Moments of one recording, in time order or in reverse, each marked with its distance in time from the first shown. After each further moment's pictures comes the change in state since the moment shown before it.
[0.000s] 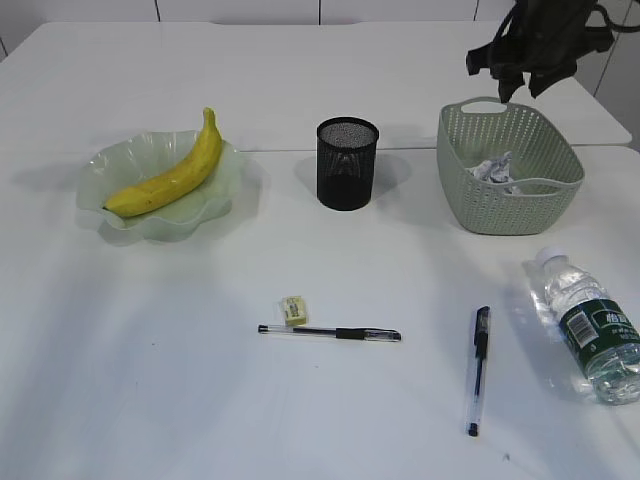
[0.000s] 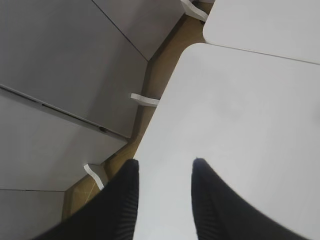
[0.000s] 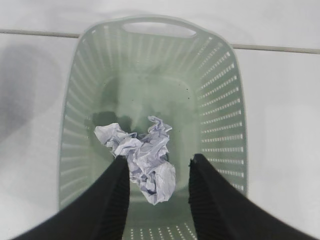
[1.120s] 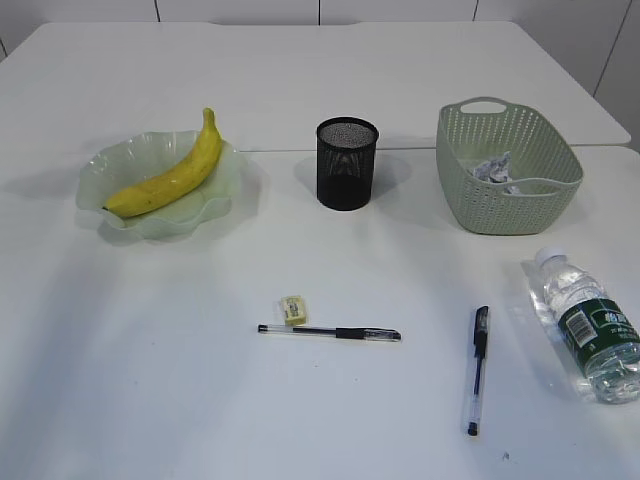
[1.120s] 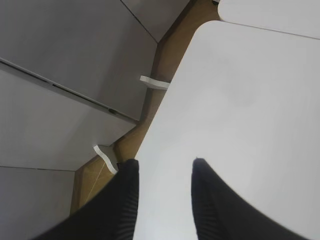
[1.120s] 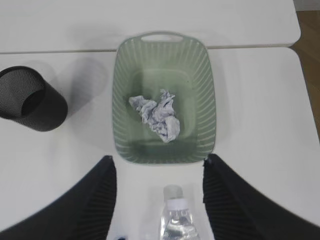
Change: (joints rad) left arm 0.000 -0.003 0.000 0.000 0.075 0.000; right arm 0.000 -0.468 0.209 0.128 0.142 0.015
